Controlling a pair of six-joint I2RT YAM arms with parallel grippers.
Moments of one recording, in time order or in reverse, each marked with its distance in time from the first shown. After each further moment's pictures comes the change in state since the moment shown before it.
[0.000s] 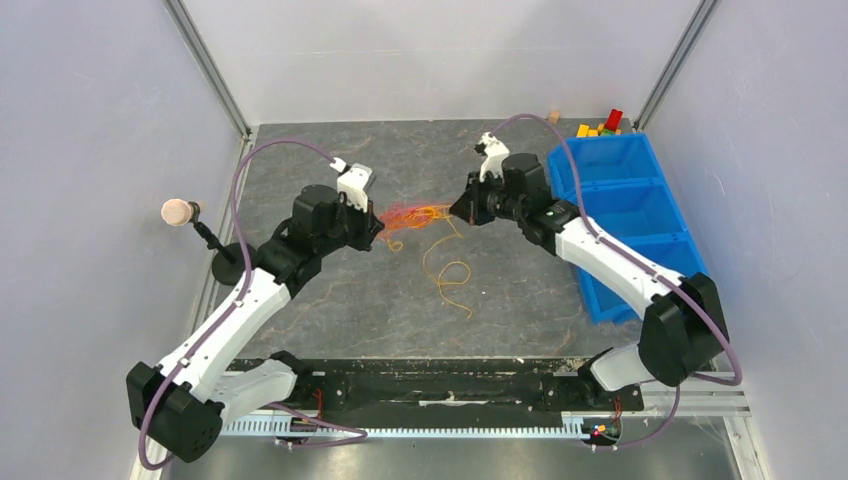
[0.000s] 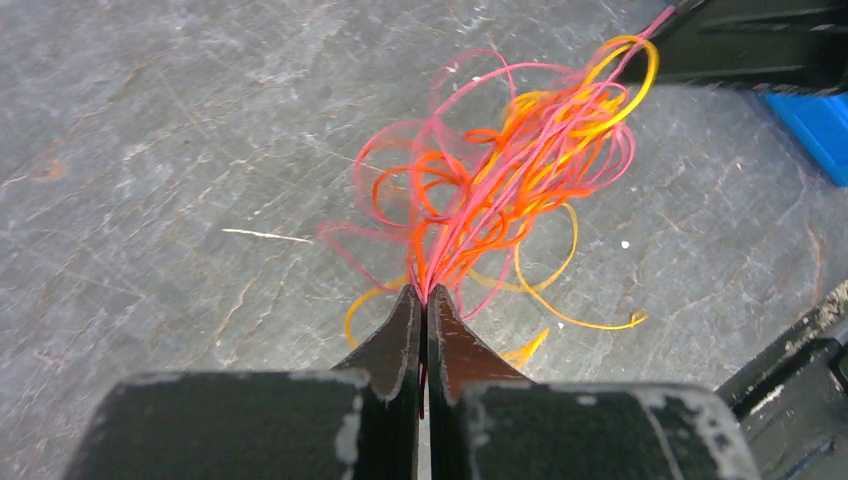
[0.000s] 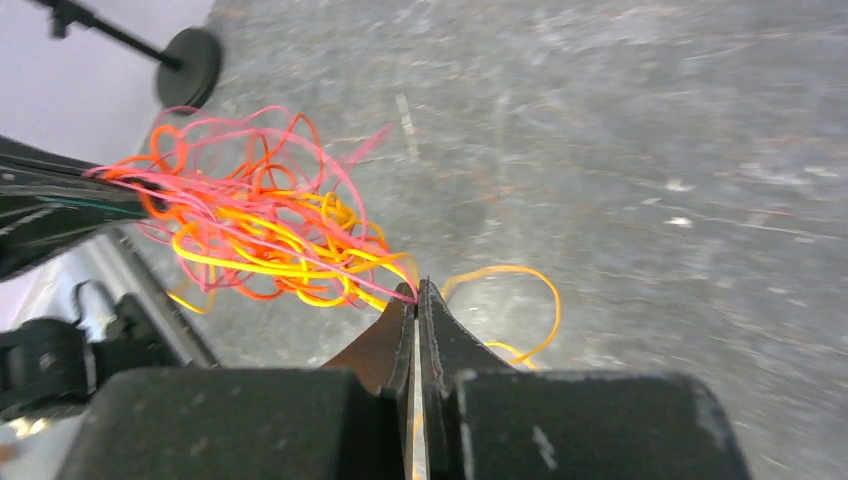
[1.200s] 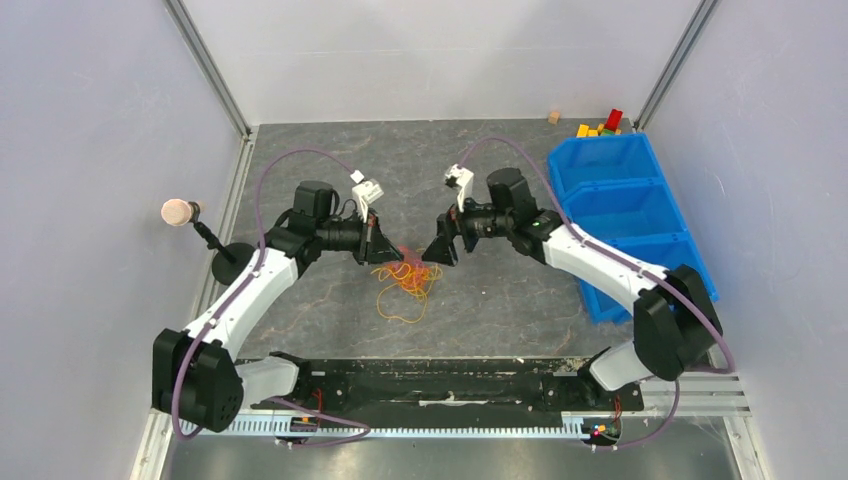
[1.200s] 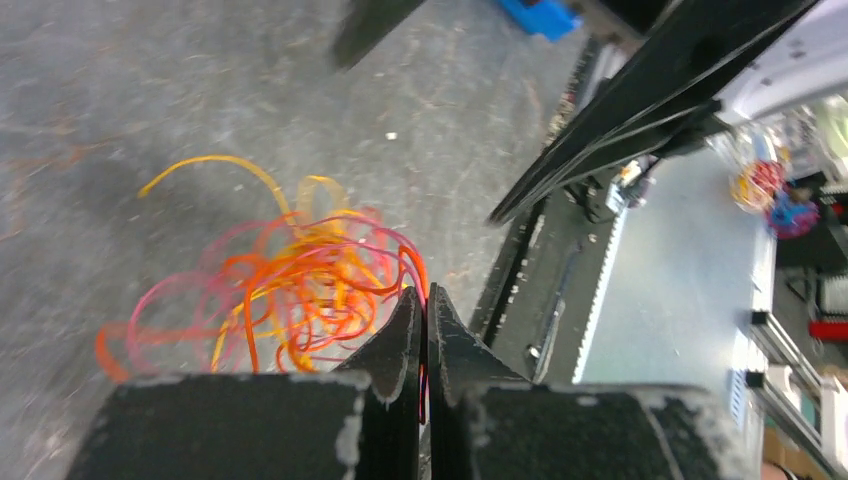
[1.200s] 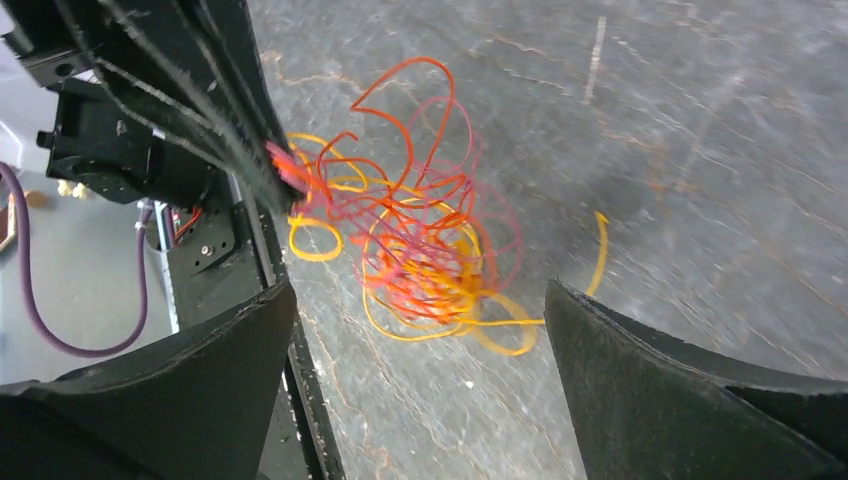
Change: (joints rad) left arm 0.216 0.143 -0.049 -0.034 0.769 0.046; right arm 0.020 -0.011 -0.071 -0.001 -0.336 -0.260
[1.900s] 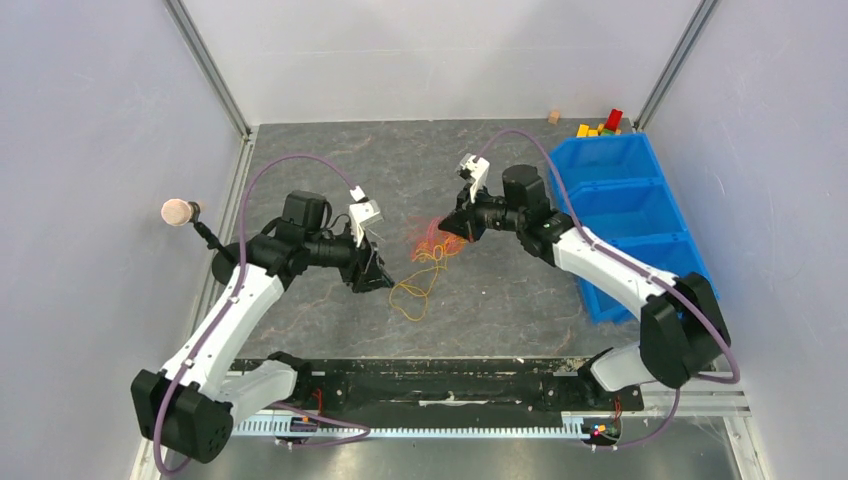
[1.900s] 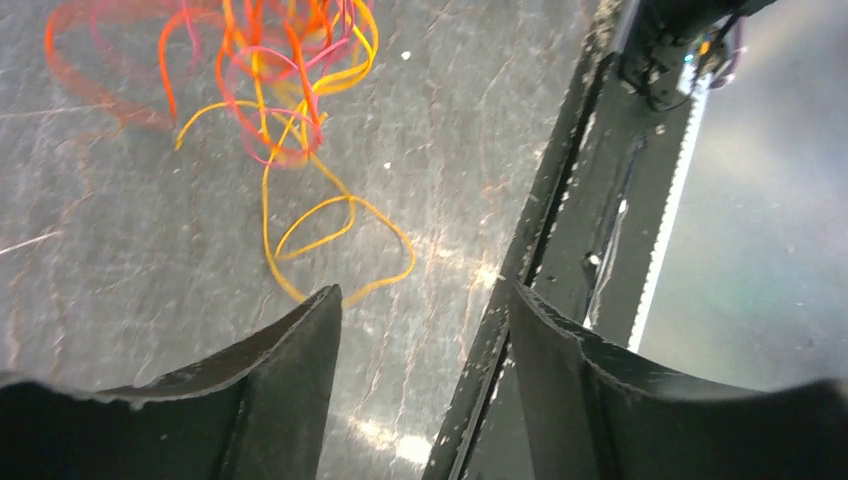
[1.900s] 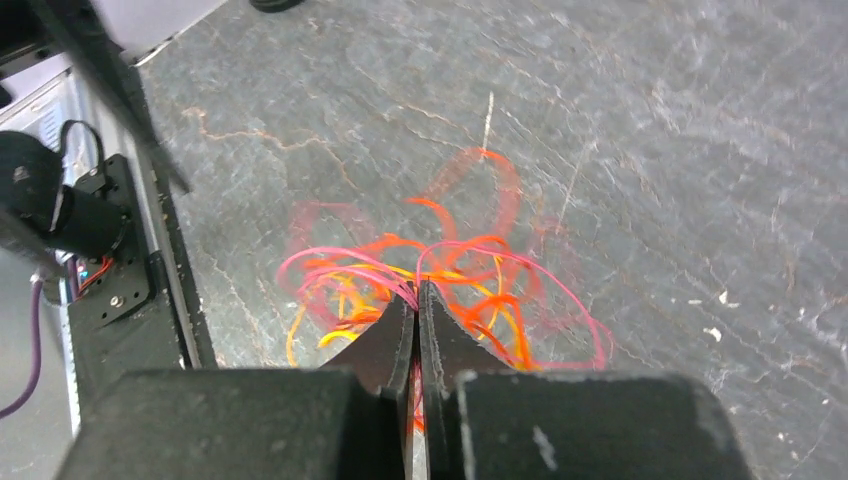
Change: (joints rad) left arm -0.045 -0.133 0.053 -0.298 -0.037 0.333; right arm -0.012 0.005 -0.033 0.156 0.092 -0.046
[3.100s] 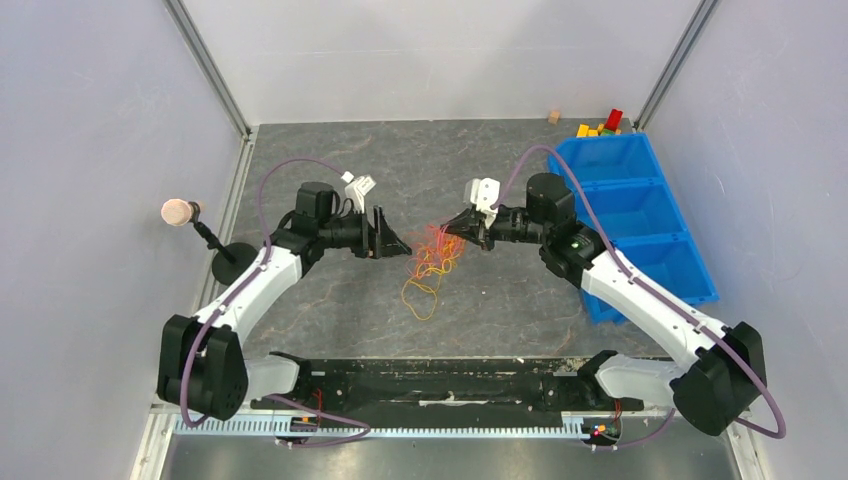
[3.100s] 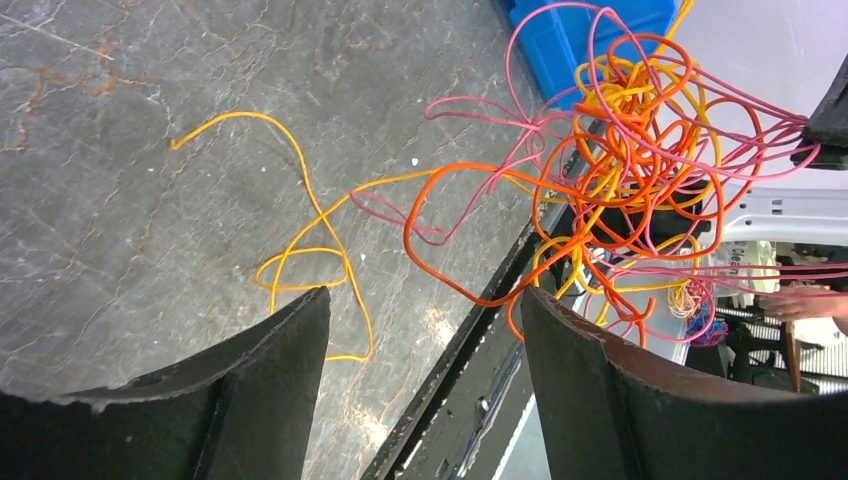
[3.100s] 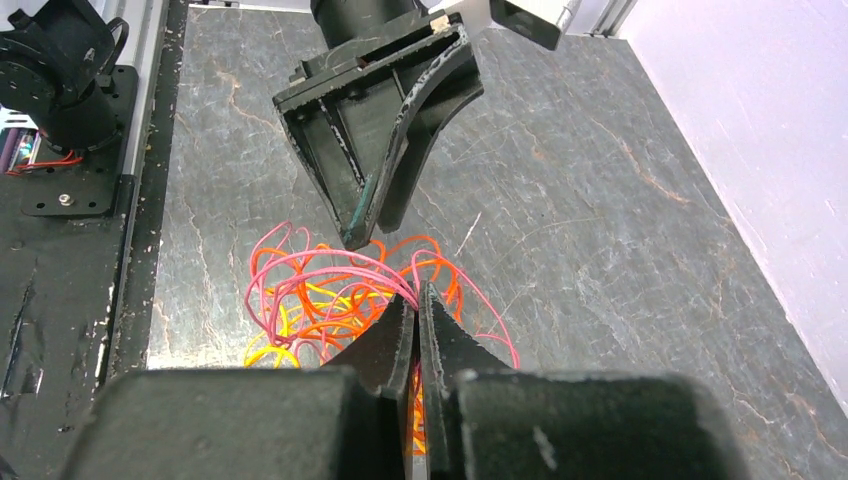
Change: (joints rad) left arm 0.060 0.194 -0.100 0.446 -0.031 -0.643; right arm 0.038 -0.269 -0.041 -0.037 -0.158 -0.455
